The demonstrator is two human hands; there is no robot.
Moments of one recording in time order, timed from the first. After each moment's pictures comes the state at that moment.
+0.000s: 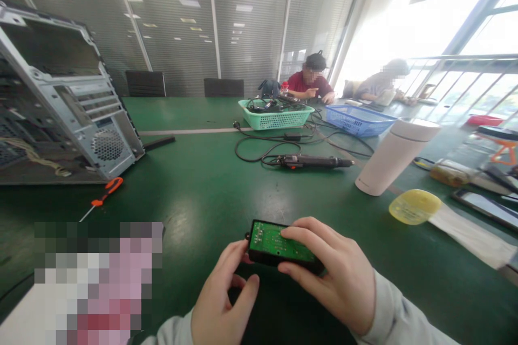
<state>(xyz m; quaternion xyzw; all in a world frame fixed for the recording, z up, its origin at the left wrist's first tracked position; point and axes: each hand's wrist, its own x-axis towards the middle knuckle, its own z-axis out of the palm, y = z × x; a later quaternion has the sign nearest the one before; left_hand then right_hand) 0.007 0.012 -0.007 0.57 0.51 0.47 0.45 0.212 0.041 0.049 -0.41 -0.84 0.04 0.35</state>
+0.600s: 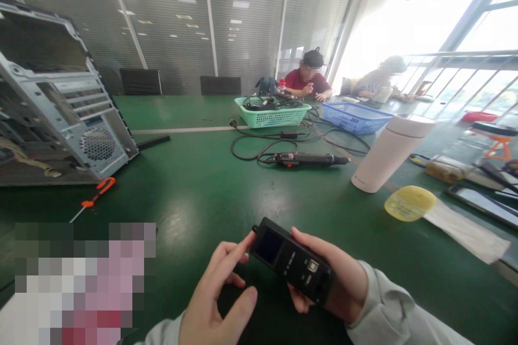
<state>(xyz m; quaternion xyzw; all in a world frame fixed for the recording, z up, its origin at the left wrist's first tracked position) 0.003 0.009 0.008 0.64 0.45 0.46 0.43 0.205 0.050 0.045 -0.44 -0.27 0.82 0.23</state>
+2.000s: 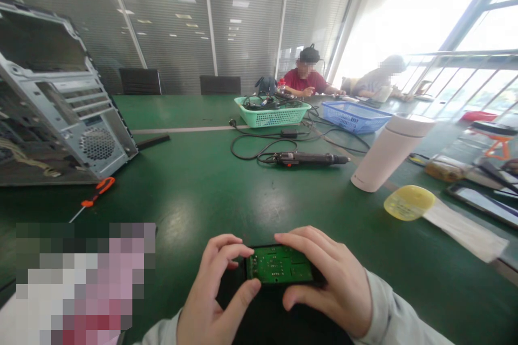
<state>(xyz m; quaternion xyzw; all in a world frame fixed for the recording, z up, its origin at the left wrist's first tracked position) 0.004 0.011 0.013 0.71 0.48 0.44 0.27 0.225 0.041 0.040 -0.34 -0.87 0.09 0.34</state>
